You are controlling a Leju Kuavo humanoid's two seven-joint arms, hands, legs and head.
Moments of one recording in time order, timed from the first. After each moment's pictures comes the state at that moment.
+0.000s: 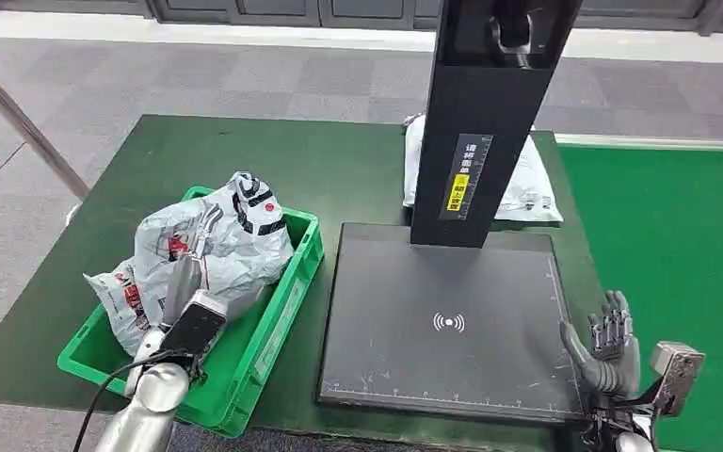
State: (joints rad) left arm -0.14 -0.04 -0.20 -1.42 -0.41 0.27 -0.42; right arm 0.02 -0.03 -0.28 -1.20 -0.22 0.16 -0.39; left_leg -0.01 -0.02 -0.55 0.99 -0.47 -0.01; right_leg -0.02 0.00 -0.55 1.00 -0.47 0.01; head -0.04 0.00
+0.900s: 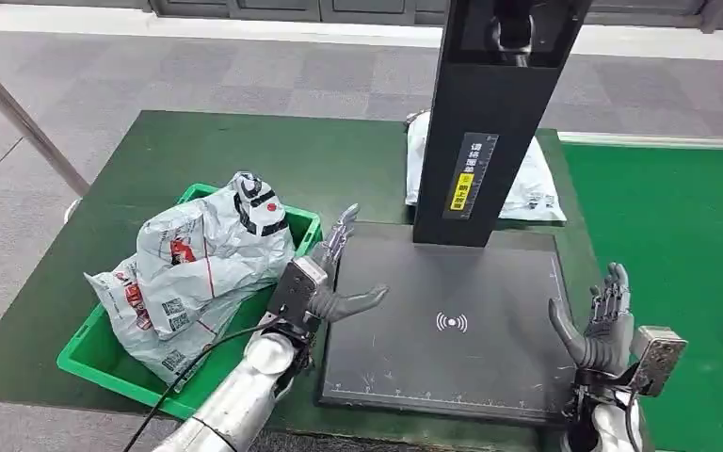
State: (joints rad) left arm -0.42 -0.29 -0.48 -0.95 -0.07 0.18 -0.49; right arm -0.08 -0.01 -0.20 -1.16 -0.10 0.02 -0.57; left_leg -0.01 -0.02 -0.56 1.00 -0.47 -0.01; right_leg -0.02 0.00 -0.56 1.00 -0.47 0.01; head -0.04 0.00
